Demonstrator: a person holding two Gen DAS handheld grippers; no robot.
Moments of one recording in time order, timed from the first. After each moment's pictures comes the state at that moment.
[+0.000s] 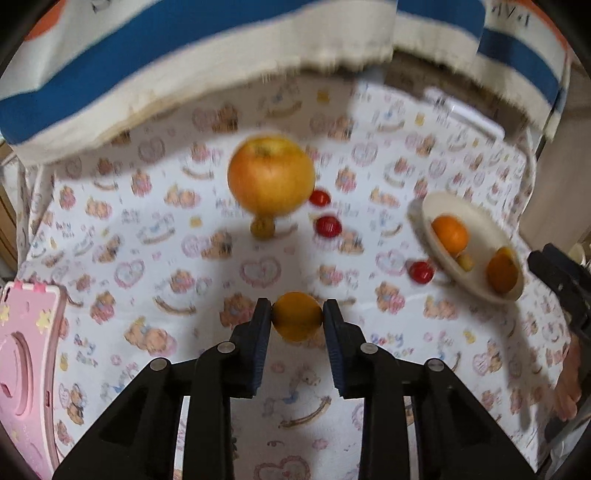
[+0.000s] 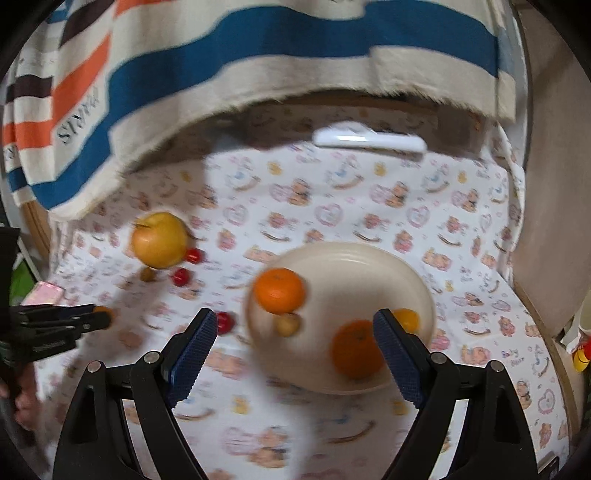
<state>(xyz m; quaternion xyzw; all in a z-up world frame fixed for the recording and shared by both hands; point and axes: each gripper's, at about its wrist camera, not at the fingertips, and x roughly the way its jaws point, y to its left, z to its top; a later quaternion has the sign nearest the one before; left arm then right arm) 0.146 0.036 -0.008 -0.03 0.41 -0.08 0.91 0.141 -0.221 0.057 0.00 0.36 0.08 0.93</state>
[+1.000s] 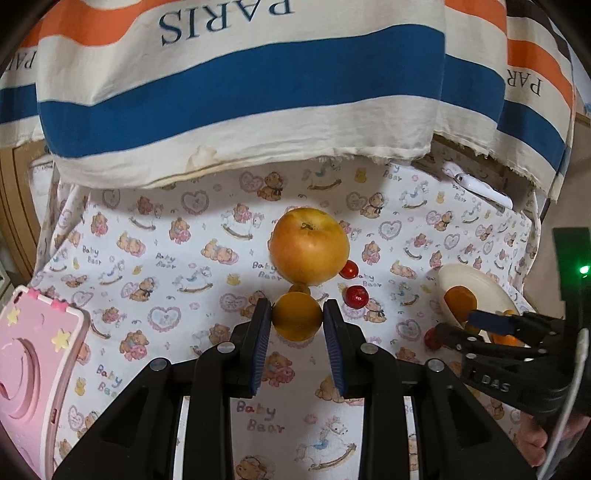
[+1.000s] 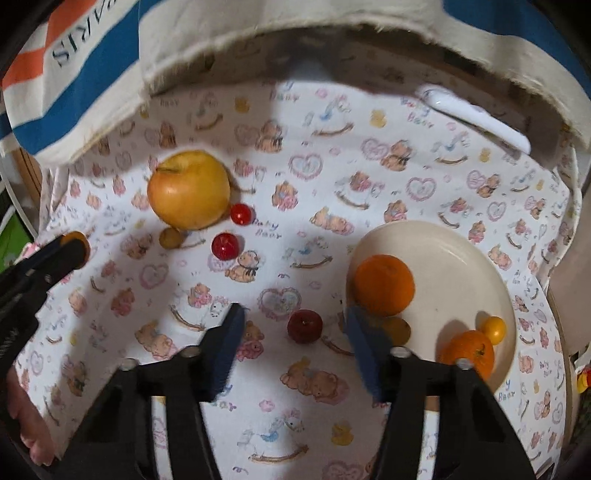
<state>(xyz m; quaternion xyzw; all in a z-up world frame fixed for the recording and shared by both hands) 0.146 0.070 0.006 -0.08 0.31 -0.05 0.95 0.204 -0.123 0.011 -0.08 0.47 0.08 0.87</state>
